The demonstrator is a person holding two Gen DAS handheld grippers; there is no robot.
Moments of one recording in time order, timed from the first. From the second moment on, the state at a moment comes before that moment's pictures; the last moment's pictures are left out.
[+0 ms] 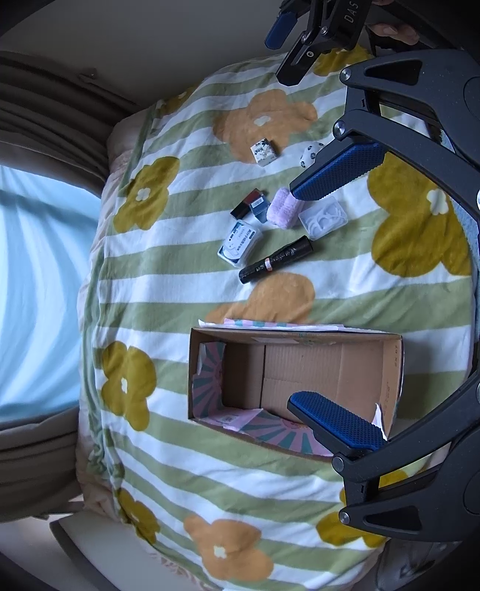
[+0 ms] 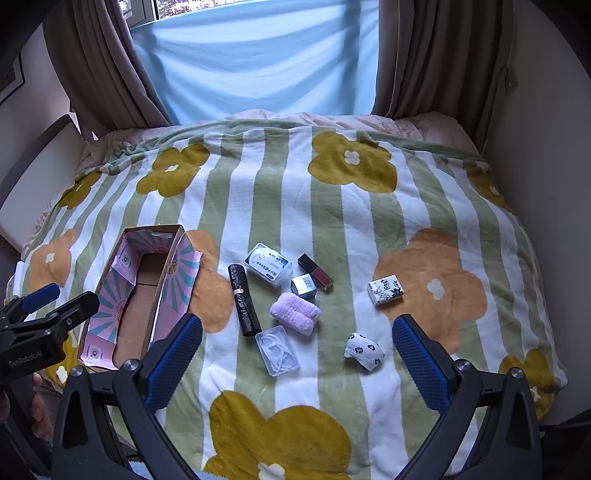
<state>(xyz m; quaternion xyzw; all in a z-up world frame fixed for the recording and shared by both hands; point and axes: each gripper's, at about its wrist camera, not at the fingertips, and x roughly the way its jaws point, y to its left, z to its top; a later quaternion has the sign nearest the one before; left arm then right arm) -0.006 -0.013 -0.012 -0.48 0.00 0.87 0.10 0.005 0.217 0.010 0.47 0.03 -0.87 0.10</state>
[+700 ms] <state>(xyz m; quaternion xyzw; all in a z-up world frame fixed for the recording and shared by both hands) -0.142 0.071 -0.070 -0.57 0.09 0.79 0.20 -0.043 0.236 -0.068 0.57 -0.07 -0.82 0.05</state>
